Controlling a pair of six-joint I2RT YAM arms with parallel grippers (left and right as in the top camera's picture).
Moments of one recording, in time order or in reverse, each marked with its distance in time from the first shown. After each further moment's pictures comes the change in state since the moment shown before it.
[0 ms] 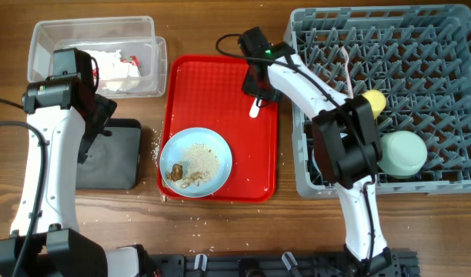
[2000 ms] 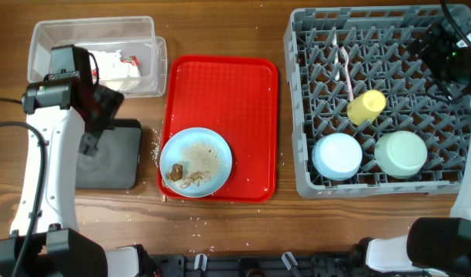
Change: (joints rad) left arm 0.000 0.000 -0.001 0.055 0.210 0.001; right arm -0.749 -0.717 -0.131 -0.200 -0.132 -0.220
